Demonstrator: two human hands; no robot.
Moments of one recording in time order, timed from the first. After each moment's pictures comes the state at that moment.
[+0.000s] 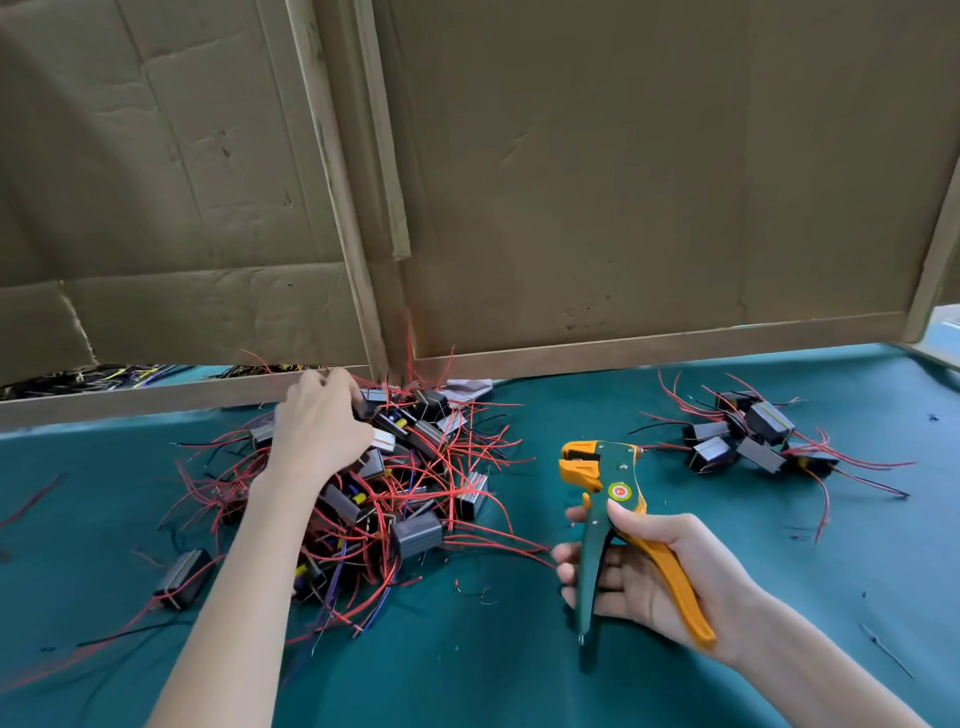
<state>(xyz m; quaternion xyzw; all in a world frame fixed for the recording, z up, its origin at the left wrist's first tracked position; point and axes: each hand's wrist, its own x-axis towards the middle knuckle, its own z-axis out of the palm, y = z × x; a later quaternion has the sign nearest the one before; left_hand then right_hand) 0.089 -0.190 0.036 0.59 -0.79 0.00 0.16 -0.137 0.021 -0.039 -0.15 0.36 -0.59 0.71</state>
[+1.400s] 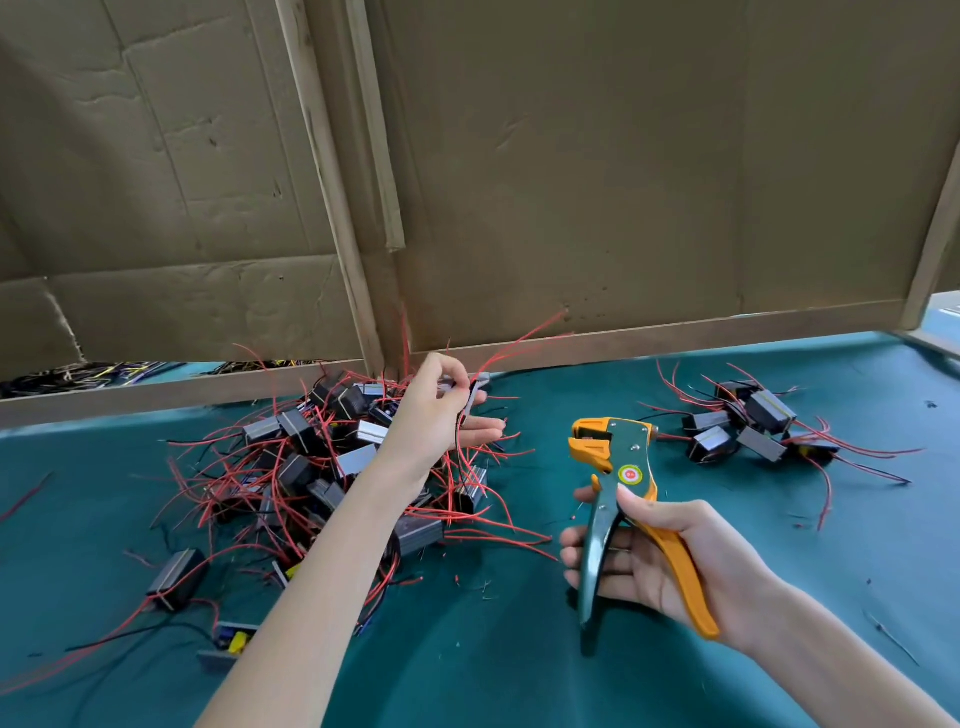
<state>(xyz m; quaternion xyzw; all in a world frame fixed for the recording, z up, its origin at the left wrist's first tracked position) 0.020 -0.134 0.032 0.34 -0.64 -0.57 0.38 -0.142 0.022 -0.039 -0.19 0.37 -0.61 0.68</state>
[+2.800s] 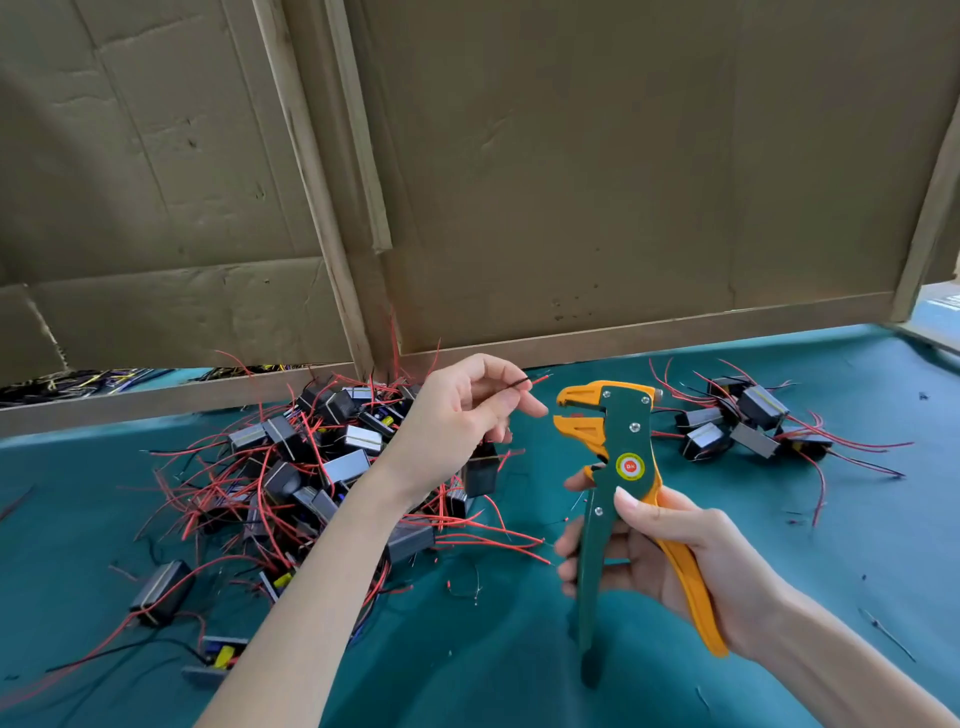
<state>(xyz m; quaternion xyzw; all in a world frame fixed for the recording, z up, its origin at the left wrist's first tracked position) 0.015 -0.114 0.041 0.18 -0.78 -0.50 0.34 -0.132 0.036 -0.020 -0.33 0.37 -0.61 0.61</state>
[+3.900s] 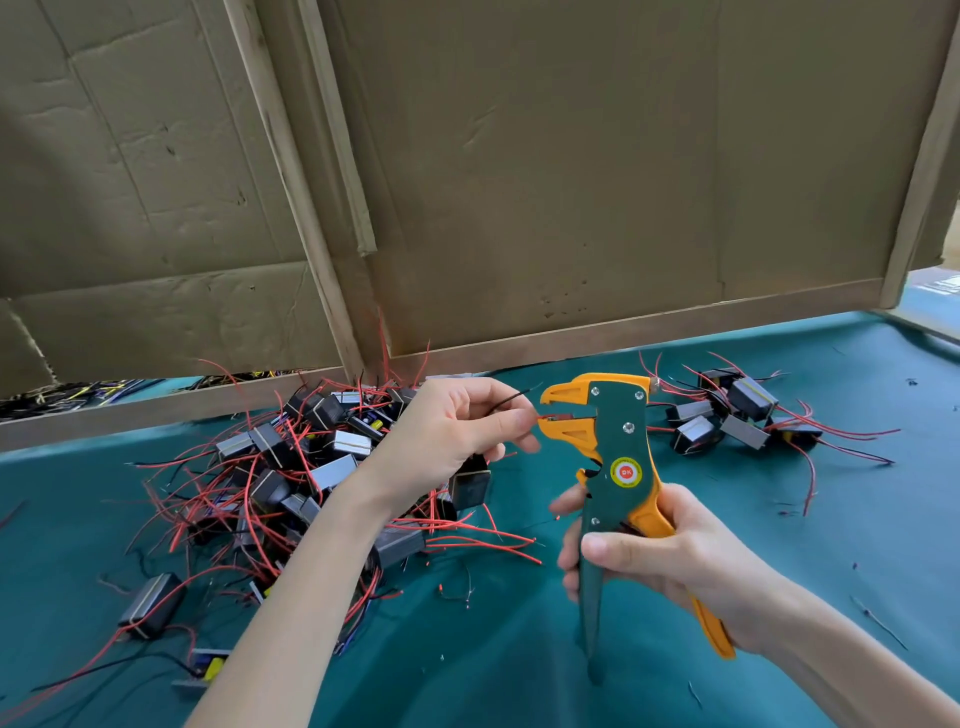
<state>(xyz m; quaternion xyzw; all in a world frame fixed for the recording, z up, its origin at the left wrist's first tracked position) 0.017 -0.106 0.047 0.17 -0.80 -0.52 0.26 -0.135 0.043 -0.018 -0.45 0.44 -0.58 0.52</state>
